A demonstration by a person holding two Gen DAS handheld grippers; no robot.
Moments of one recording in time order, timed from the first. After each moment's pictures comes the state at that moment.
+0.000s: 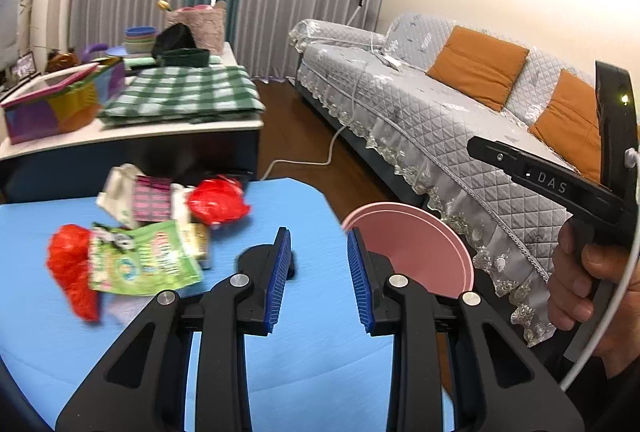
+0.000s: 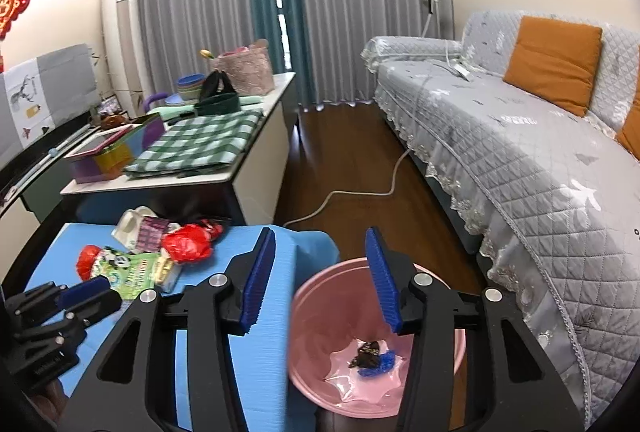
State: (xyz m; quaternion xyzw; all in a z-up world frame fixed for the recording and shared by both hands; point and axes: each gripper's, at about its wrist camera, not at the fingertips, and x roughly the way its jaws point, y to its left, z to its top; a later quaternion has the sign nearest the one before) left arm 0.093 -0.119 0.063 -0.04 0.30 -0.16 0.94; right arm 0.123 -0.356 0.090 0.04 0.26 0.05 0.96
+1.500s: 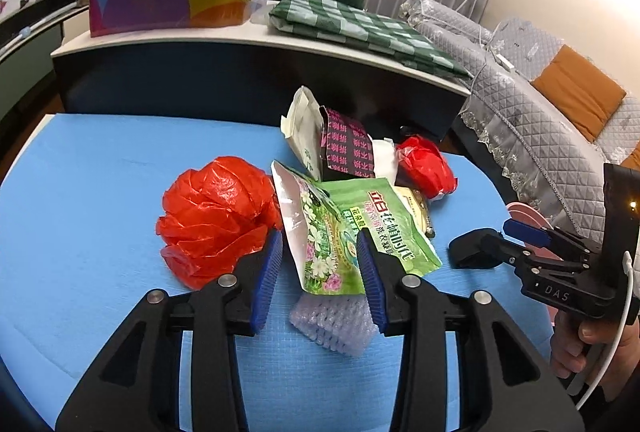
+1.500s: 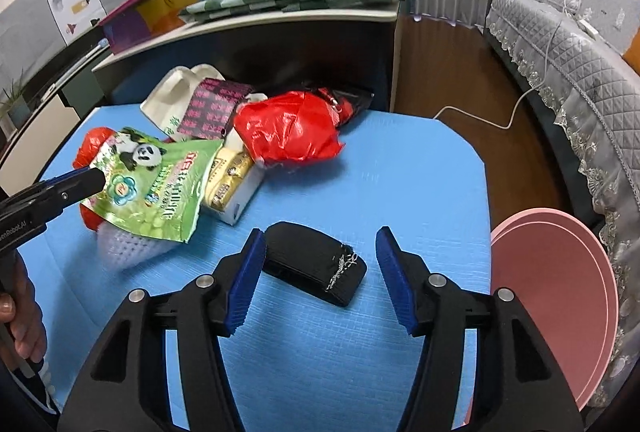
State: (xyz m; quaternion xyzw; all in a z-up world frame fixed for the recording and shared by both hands) left arm 0.154 0.039 -0.017 -0.11 0.38 -0.02 0.92; right arm 0.211 -0.202 -0.038 -0.03 0.42 0.20 0.88
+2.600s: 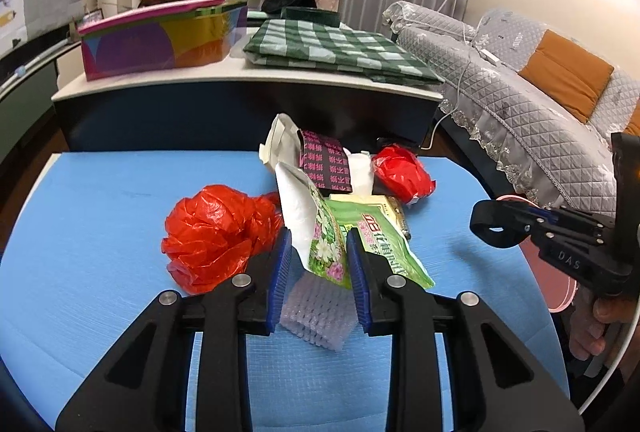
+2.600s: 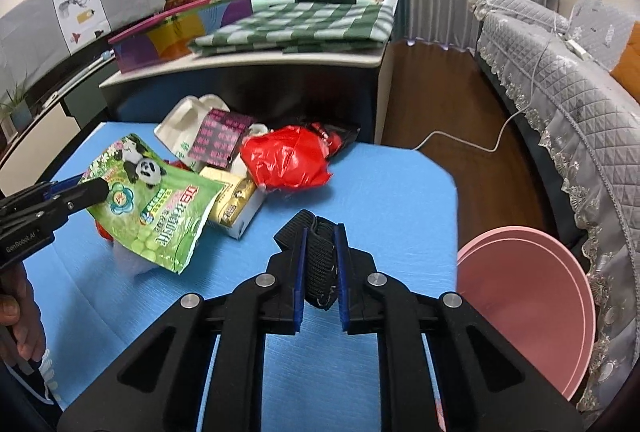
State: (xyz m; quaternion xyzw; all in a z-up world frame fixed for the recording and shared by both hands) left arm 0.138 0.020 0.009 -0.06 0.35 -0.03 0.93; right arm 0.191 -0.216 -0.004 -0.03 0.38 0.19 0.91
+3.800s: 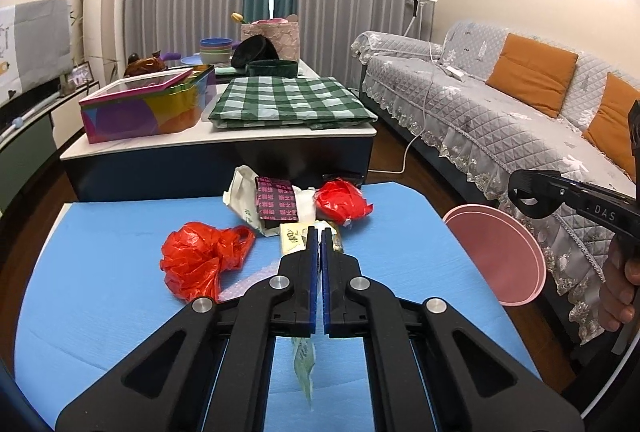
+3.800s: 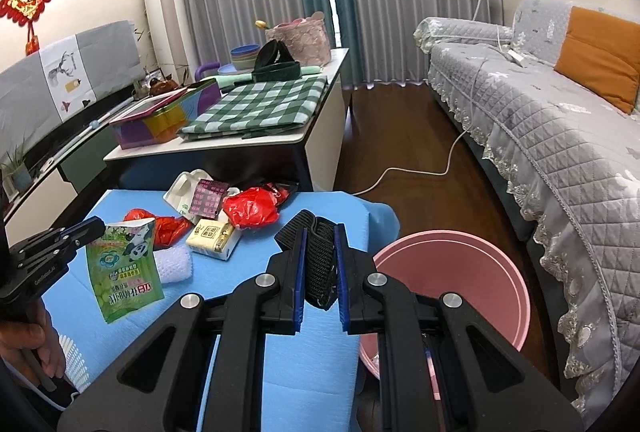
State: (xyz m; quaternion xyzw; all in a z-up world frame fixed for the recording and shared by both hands) left arm 0.079 -0.030 0.061 -0.01 0.28 -0.06 0.96; right arm 0.114 -0.308 0.067 0.04 0.30 0.14 0.94
